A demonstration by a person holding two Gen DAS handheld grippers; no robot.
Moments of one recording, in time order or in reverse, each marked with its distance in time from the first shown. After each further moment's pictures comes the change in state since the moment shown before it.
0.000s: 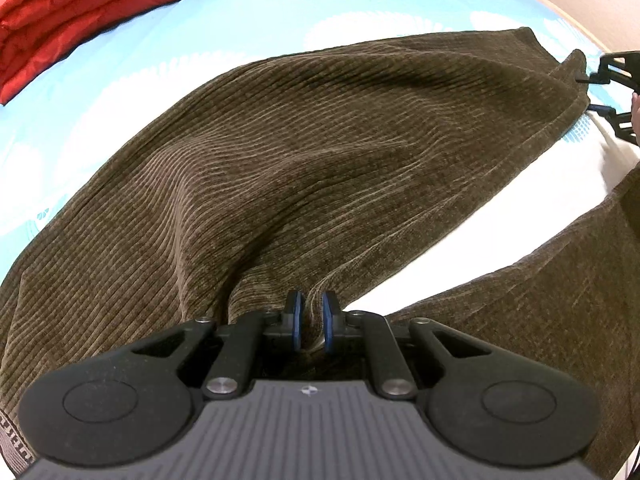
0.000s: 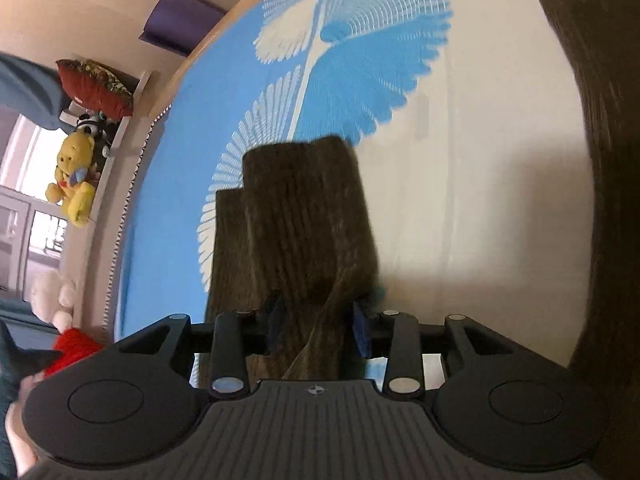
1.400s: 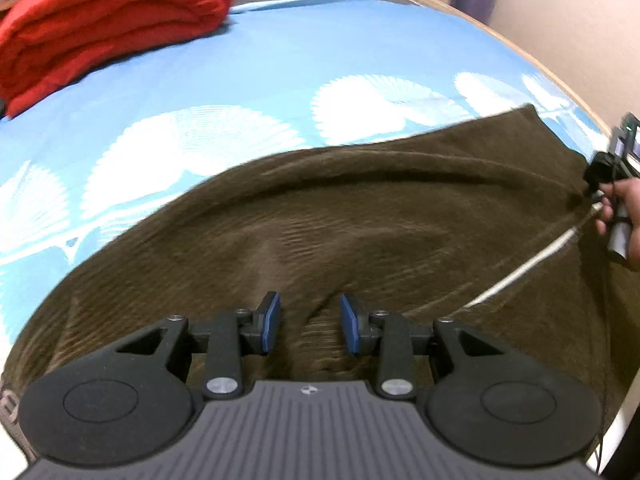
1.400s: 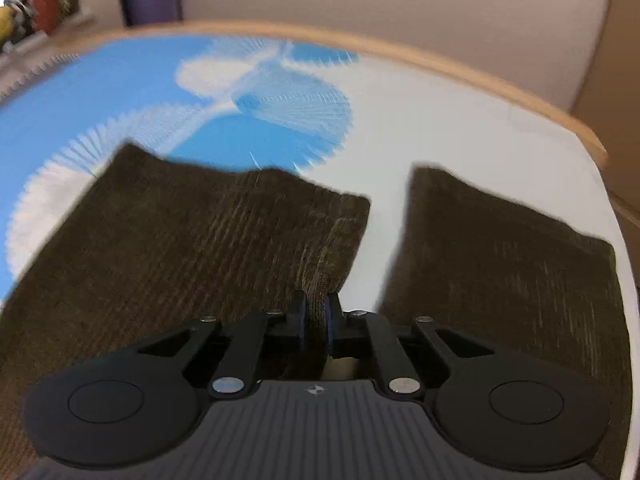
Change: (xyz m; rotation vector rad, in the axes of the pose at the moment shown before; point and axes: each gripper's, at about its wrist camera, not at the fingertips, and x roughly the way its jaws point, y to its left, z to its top) left arm -0.053 0.047 0.002 -0.063 -0.125 -0.067; right arm -0.018 0.004 -0.024 -0.498 -0.283 -0.672
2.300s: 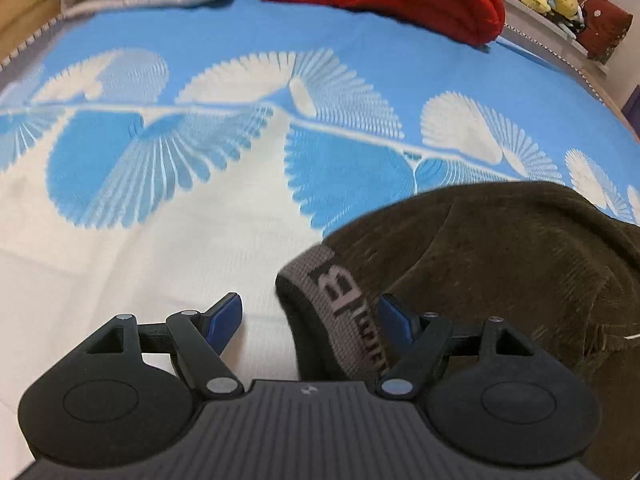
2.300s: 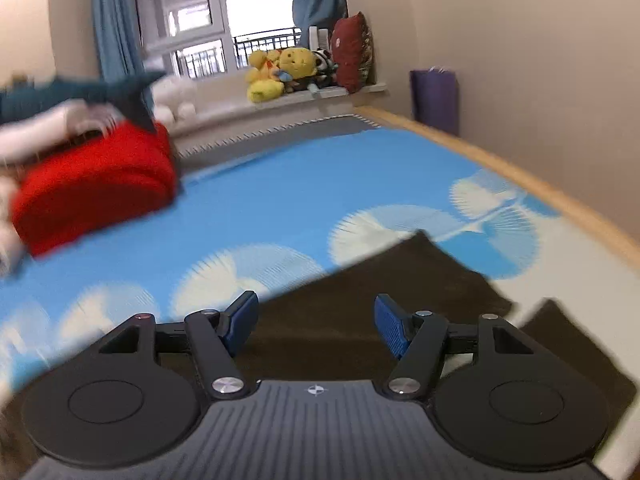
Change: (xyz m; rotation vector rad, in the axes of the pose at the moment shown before) left arm -0.077 0.250 -0.123 -0.470 0.031 0.200; right arm -0.251 -0.086 -0.031 -0.462 -0.242 0.709
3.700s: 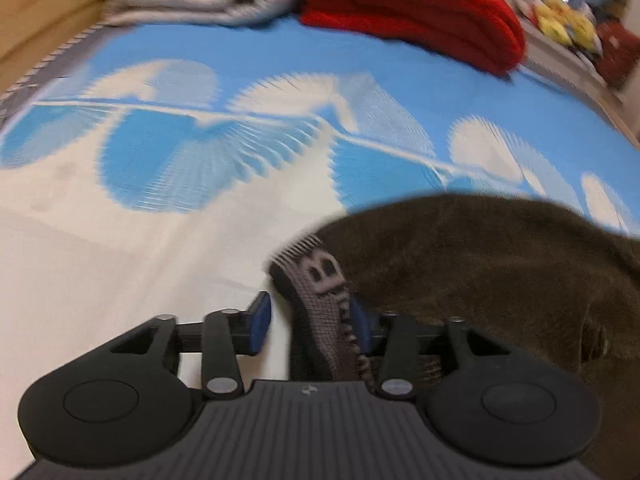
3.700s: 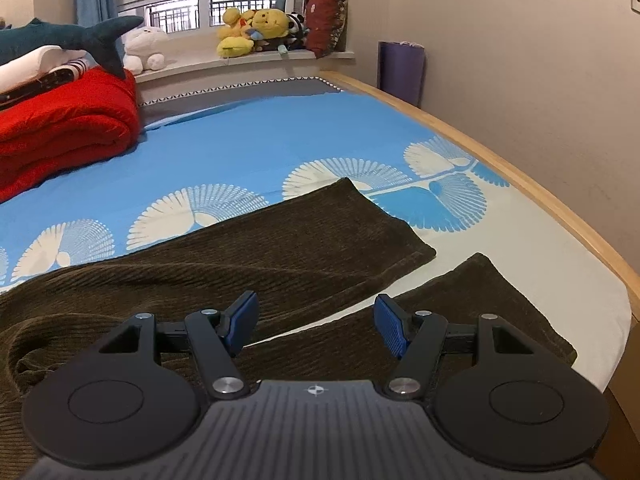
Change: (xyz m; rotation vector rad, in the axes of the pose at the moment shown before) left arm -0.043 0.015 -0.035 -0.082 -0.114 0.091; right arm -0.022 0.001 -0.040 -0.043 0.095 -0.111
